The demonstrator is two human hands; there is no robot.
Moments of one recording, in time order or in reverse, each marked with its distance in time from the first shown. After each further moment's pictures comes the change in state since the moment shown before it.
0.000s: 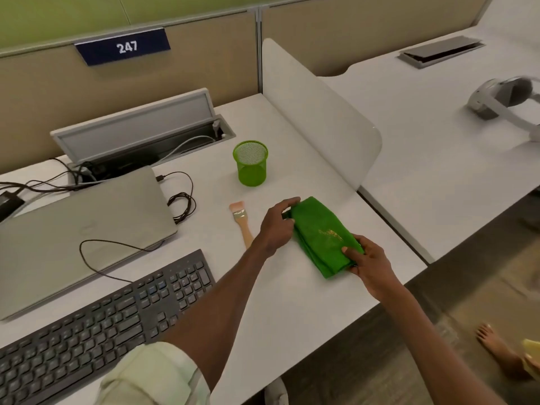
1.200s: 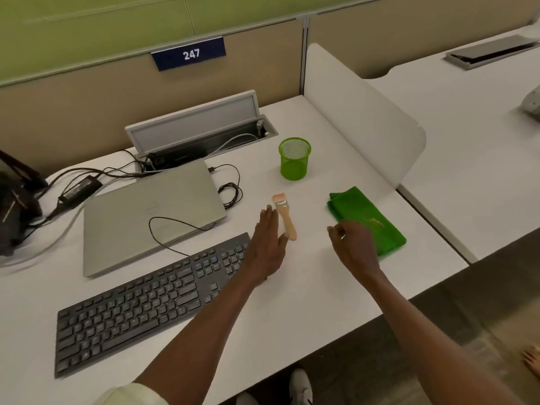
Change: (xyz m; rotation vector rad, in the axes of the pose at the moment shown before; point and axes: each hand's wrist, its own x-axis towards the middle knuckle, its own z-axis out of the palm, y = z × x) left_hand -0.094 -0.058 -0.083 0.613 0.131 0.150; right_hand -0.015 -0.005 0.116 -0.916 0.197 -0.512
